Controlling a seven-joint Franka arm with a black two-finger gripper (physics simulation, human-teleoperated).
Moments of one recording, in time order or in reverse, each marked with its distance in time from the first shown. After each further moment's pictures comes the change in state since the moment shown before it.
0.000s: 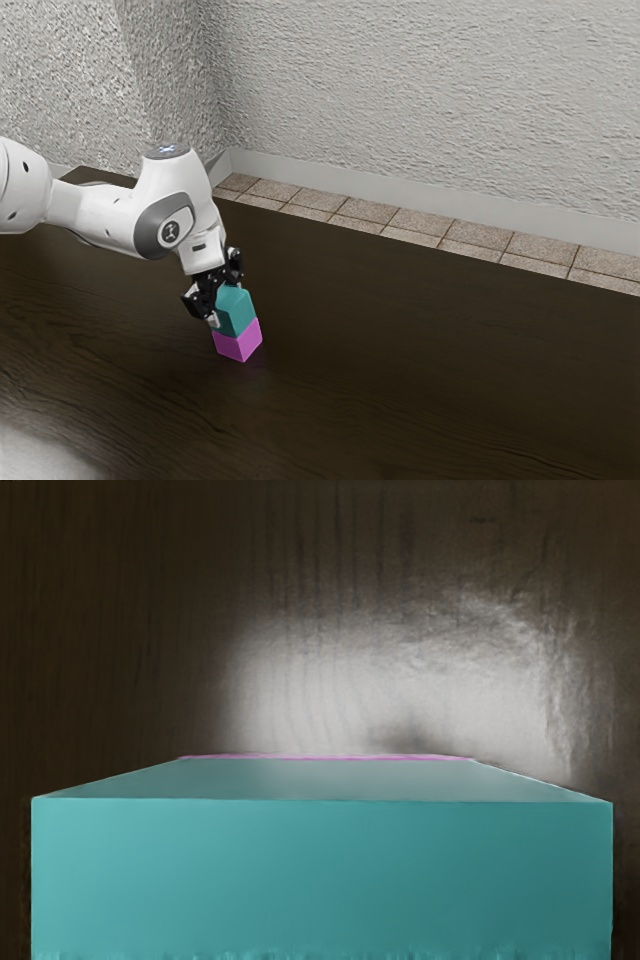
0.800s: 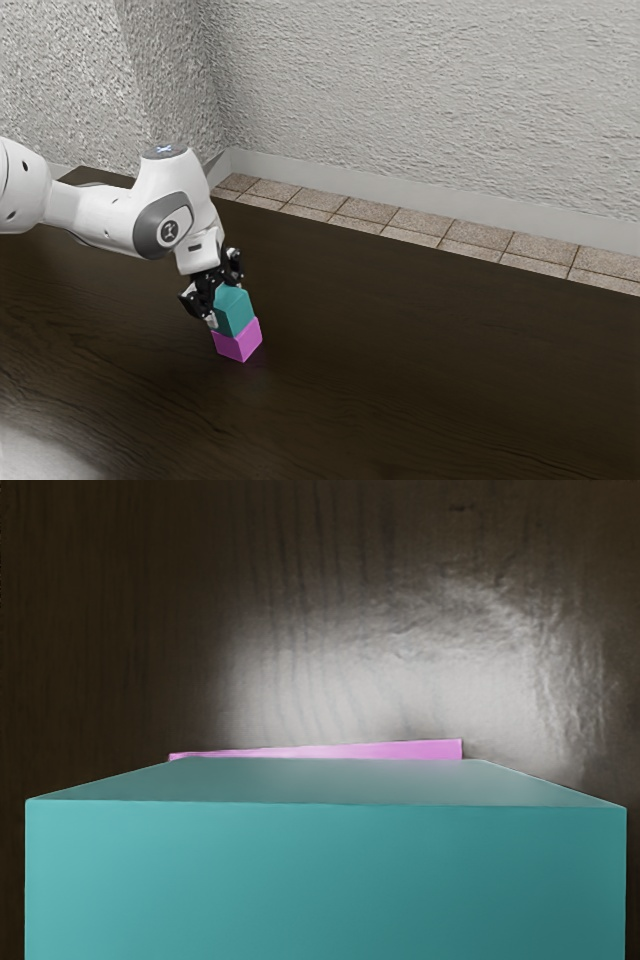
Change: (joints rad) arm 0.007 0.002 0.002 0.000 -0.017 0.001 0.071
